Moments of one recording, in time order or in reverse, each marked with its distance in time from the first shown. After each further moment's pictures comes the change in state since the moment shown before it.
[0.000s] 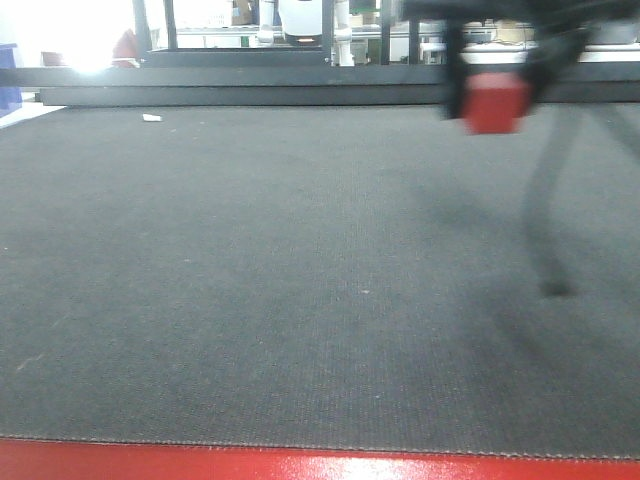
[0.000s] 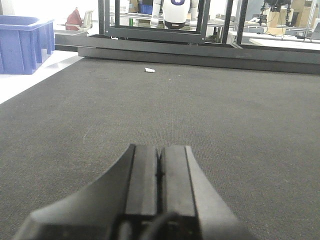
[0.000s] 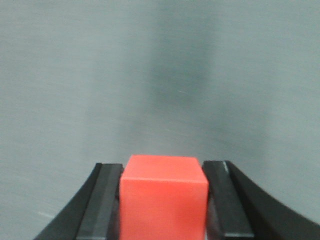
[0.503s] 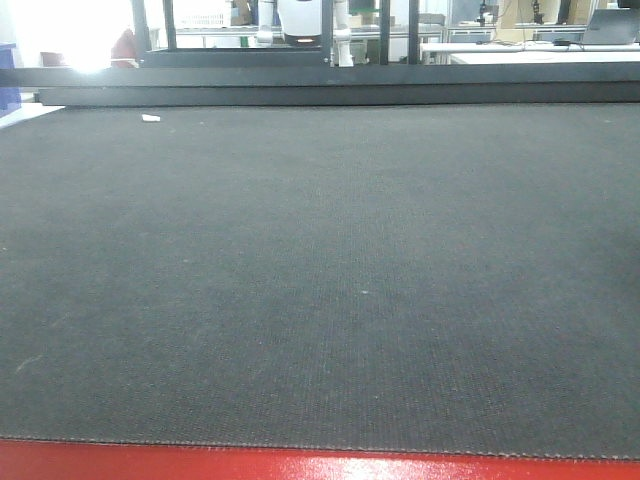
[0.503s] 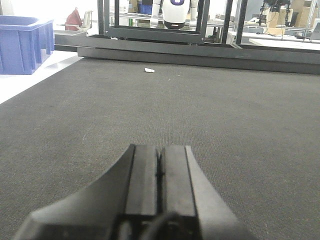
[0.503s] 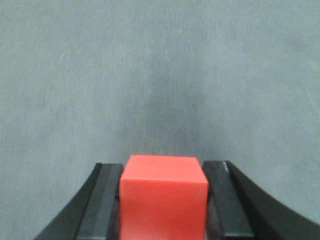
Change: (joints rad) left arm 0.000 0.000 0.000 0.000 0.000 0.000; right arm -0.204 -0.630 0.529 0.016 -0.095 -0.210
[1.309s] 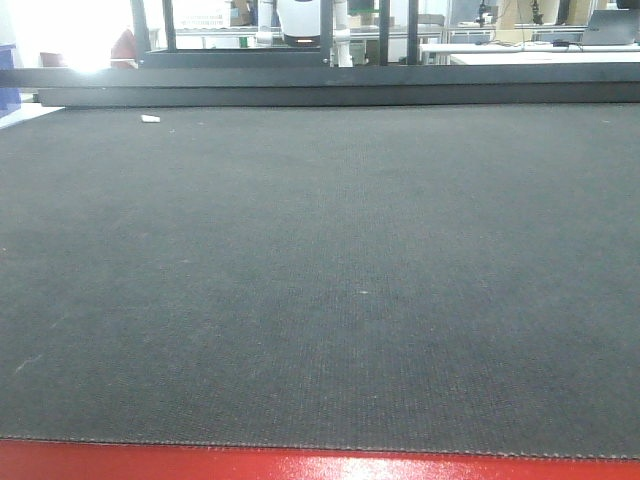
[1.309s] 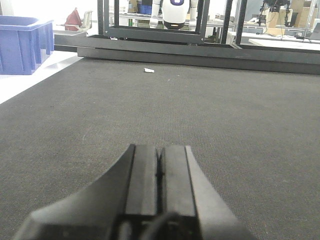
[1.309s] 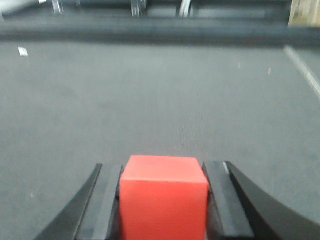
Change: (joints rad) left arm 0.000 0.000 0.000 0.000 0.000 0.000; right arm 0.000 -0.827 0.134 0.010 -0.004 -0.035
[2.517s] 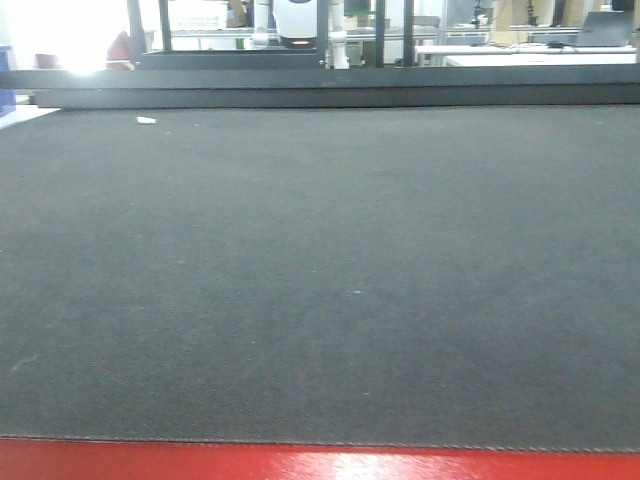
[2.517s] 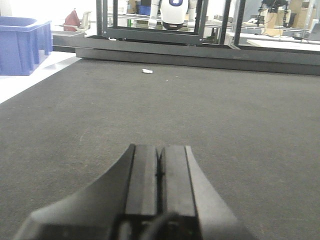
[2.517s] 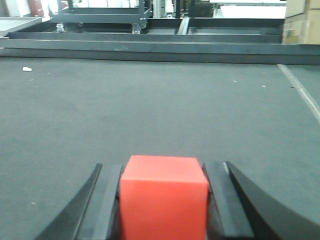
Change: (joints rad) left arm 0.000 0.000 0.000 0.000 0.000 0.000; right arm 0.000 -0.027 0.000 0.000 -0.002 -0.004
